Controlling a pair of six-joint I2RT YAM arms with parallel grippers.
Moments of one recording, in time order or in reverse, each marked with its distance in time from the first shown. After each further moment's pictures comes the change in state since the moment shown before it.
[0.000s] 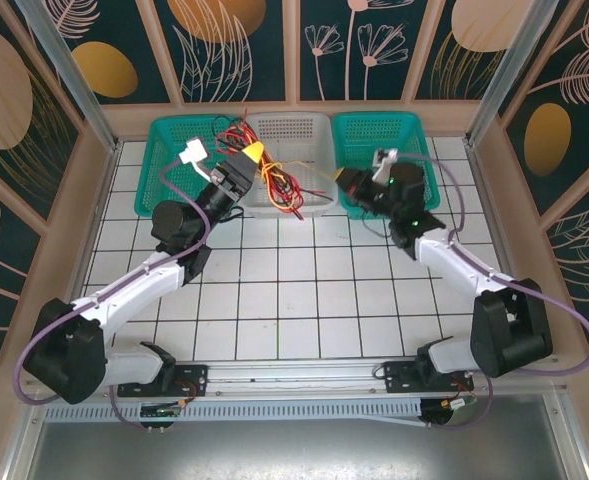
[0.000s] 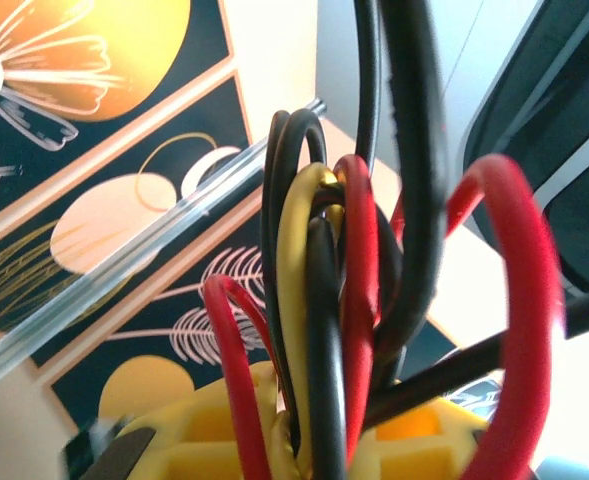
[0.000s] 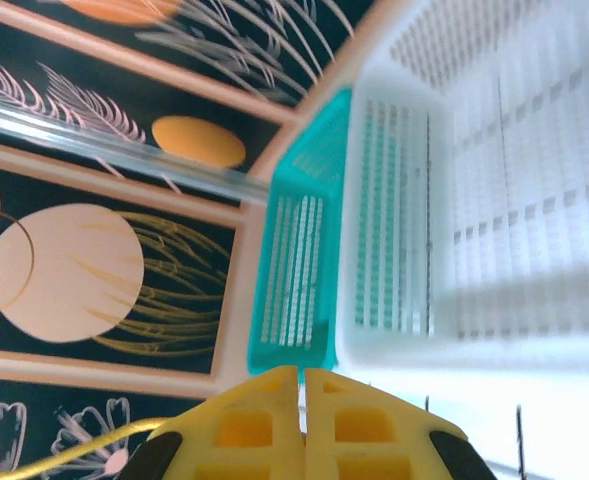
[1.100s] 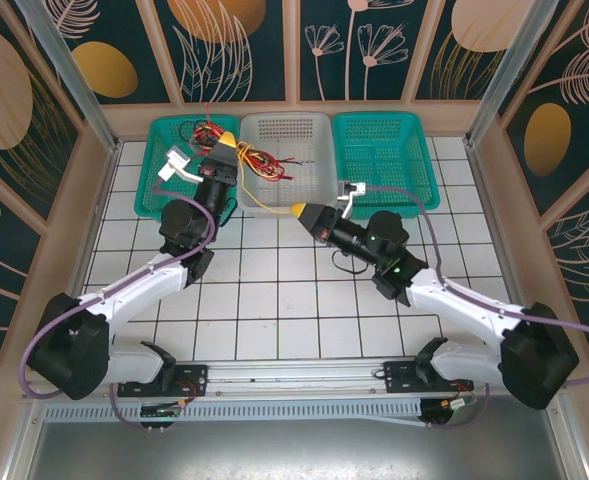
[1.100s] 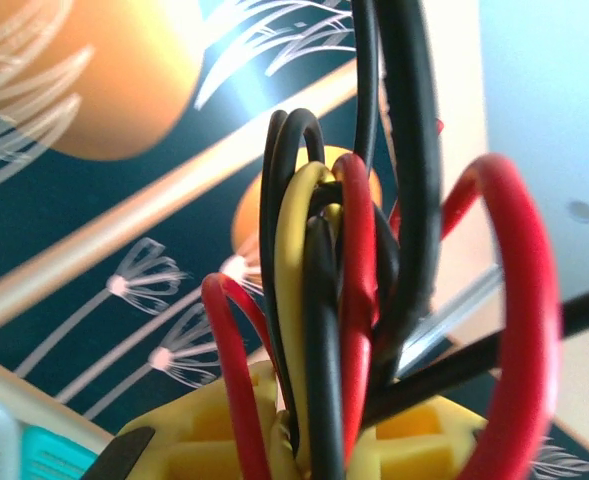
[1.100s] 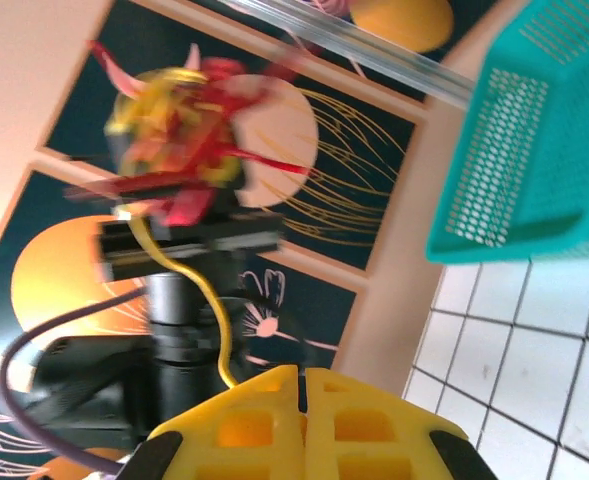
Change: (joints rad) left arm 0.000 0.016 -0.056 -0.072 -0.516 0.235; right arm 0.369 -0.216 -0.152 0.276 0.134 0.093
